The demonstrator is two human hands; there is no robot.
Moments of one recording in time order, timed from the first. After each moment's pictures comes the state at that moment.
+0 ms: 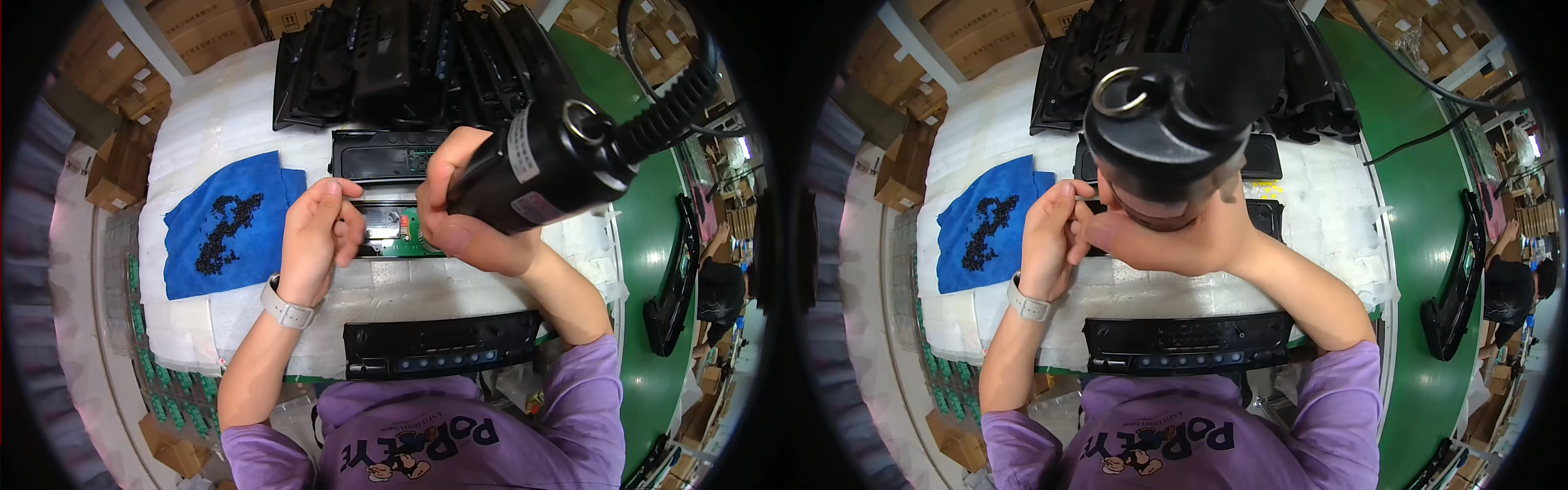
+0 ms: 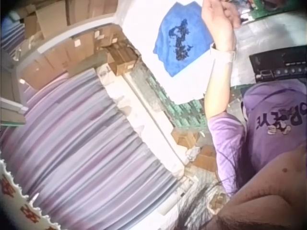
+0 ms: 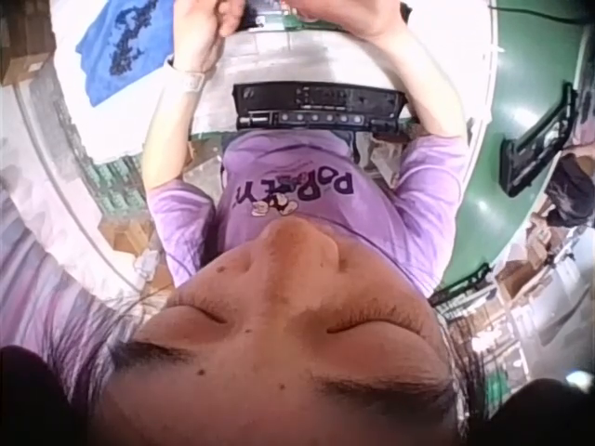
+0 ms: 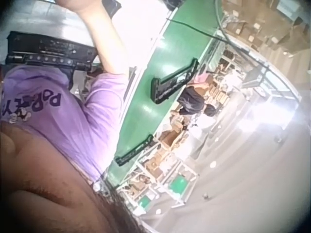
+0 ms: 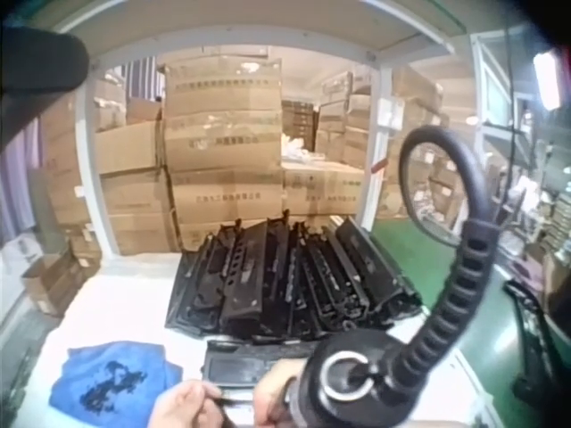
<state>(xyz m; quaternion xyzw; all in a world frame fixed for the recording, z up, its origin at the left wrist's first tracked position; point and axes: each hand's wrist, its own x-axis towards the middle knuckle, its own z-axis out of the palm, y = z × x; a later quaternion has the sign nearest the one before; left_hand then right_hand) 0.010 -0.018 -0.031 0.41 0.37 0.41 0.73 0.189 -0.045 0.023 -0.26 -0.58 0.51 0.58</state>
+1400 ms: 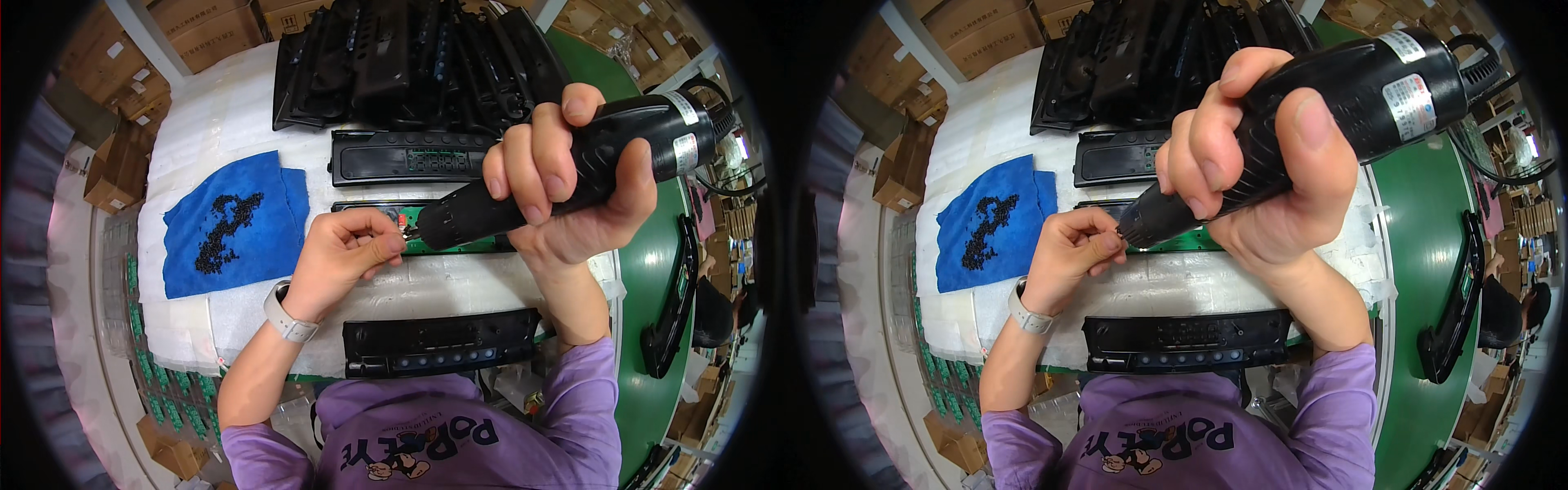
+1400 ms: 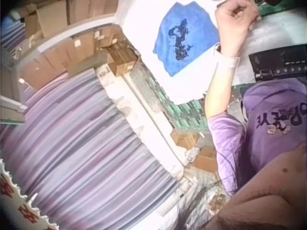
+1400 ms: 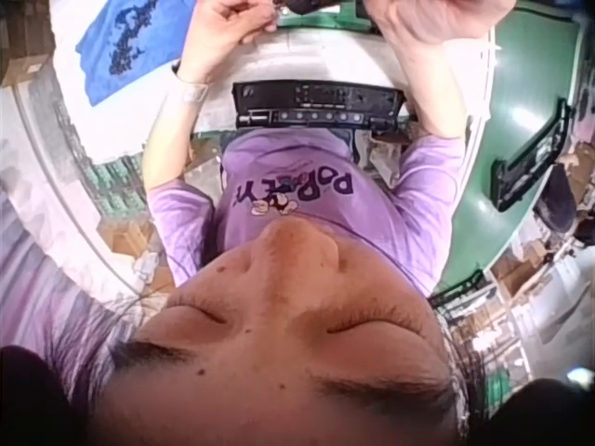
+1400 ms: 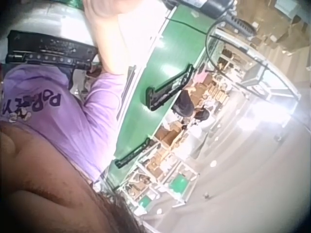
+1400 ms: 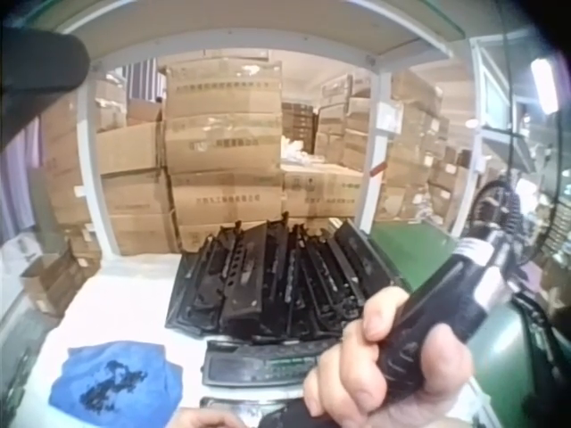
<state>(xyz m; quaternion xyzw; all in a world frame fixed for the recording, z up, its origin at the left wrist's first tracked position) 0.016 -0.034 -0.020 0.51 0.34 0.31 0.73 0.218 -0.041 0.051 -0.05 -0.52 0.55 0.65</state>
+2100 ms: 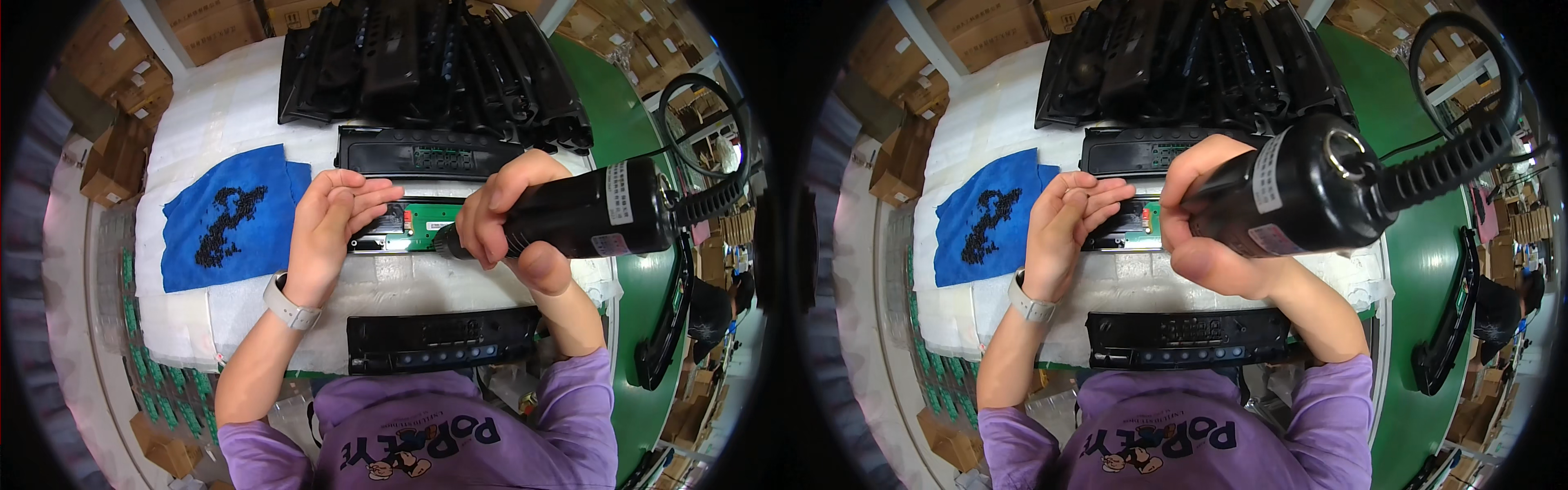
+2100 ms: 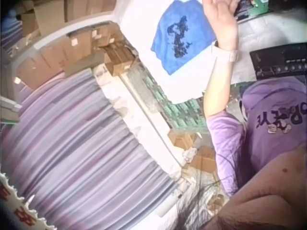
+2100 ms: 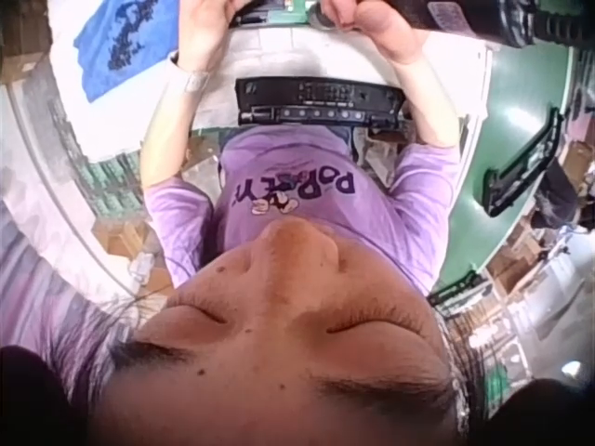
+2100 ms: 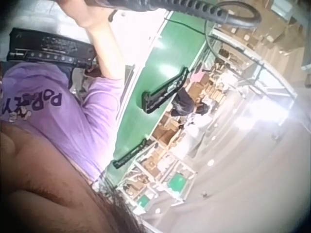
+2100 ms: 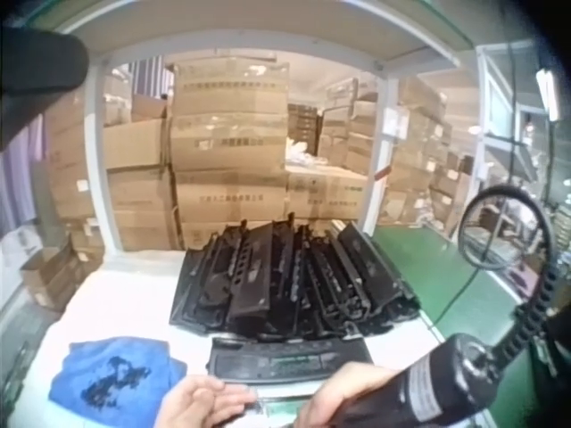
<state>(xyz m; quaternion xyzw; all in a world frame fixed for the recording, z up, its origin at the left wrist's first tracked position) 0.015 -0.022 -0.031 0.44 0.32 0.46 0.70 0.206 -0.067 0.029 -0.22 -0.58 0.52 0.58</state>
